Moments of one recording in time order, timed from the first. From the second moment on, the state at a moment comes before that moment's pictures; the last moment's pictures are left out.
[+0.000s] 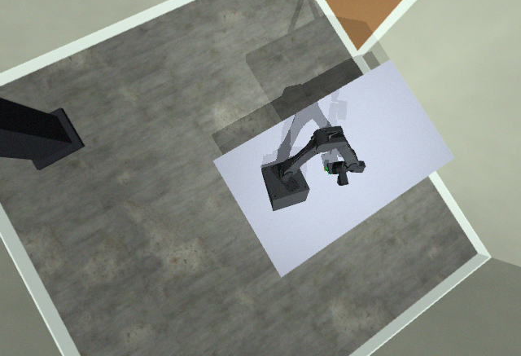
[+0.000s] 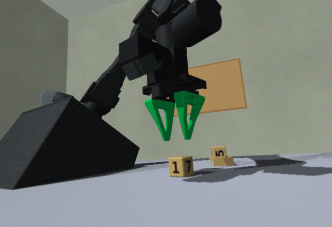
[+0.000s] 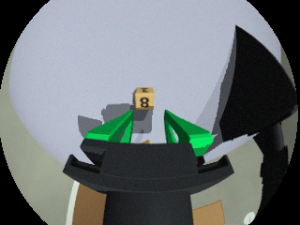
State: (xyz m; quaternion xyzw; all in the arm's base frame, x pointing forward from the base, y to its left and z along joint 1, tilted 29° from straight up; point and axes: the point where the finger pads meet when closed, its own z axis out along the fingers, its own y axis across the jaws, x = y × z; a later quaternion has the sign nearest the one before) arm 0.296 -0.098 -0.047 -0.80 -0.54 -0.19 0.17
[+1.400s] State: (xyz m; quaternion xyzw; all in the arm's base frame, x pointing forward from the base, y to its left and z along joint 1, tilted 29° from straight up) arm 0.304 -0.092 -0.064 -0.81 -0.53 -0.20 0.16
